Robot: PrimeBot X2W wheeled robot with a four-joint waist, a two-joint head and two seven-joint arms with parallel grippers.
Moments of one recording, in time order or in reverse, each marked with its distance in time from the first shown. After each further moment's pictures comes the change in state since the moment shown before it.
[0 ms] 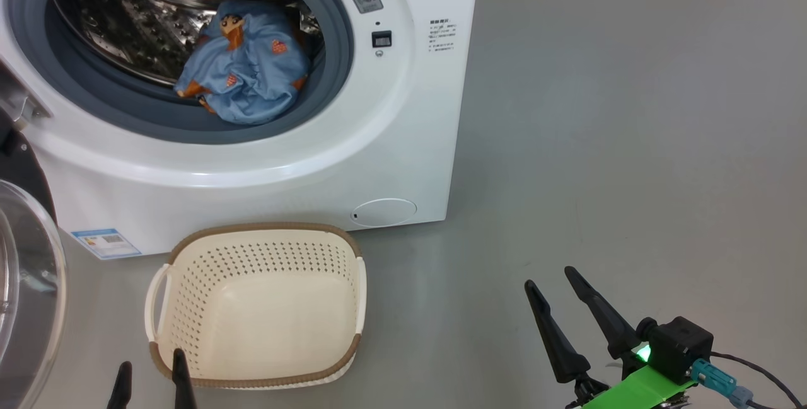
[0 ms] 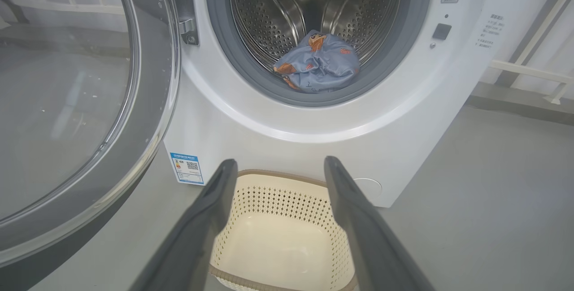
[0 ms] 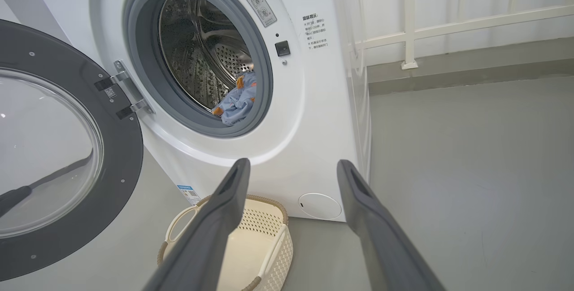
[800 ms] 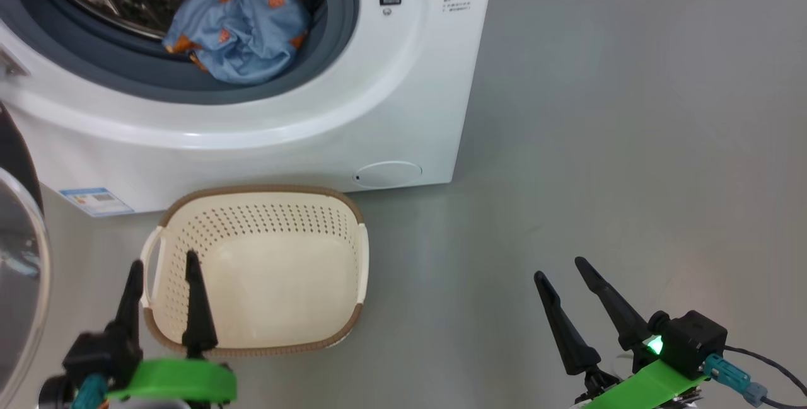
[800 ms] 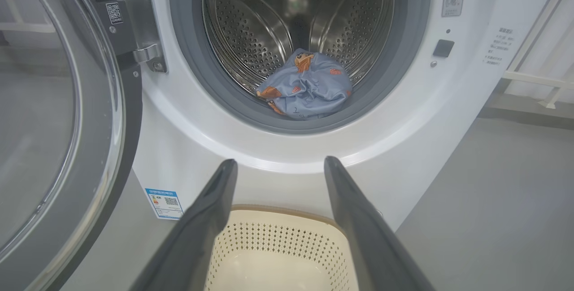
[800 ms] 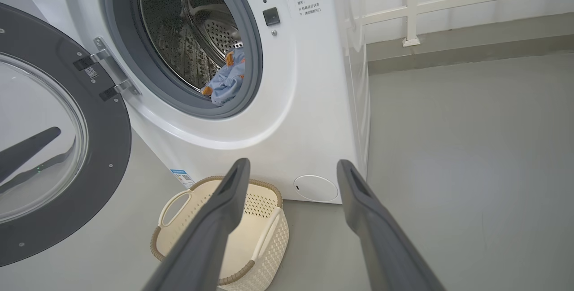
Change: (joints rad) left arm -0.277 -0.001 -0.040 0.122 0.037 -0.049 0.000; right arm -0.004 -0.022 -0.012 -0.028 0.000 0.000 0.000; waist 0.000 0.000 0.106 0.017
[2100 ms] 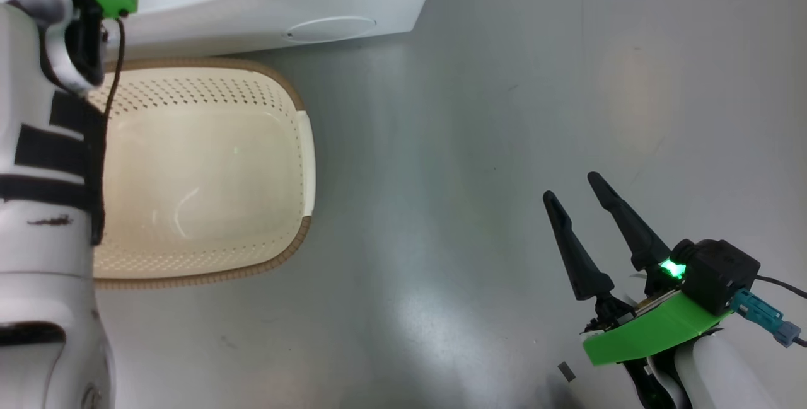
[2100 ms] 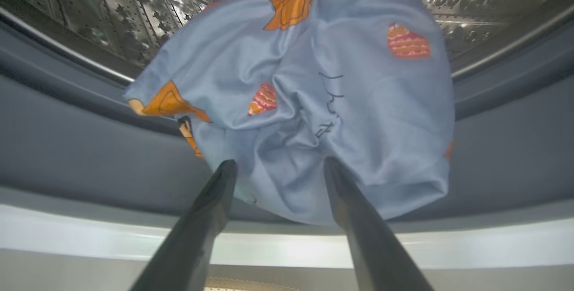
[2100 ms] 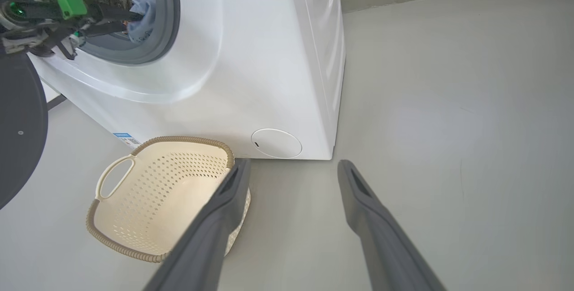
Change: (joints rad) left arm -1.179 0.070 -0.012 0.806 -0.011 0.003 0.381; right arm -0.169 -0.055 0.002 -0.057 0.021 0.000 0.000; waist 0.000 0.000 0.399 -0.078
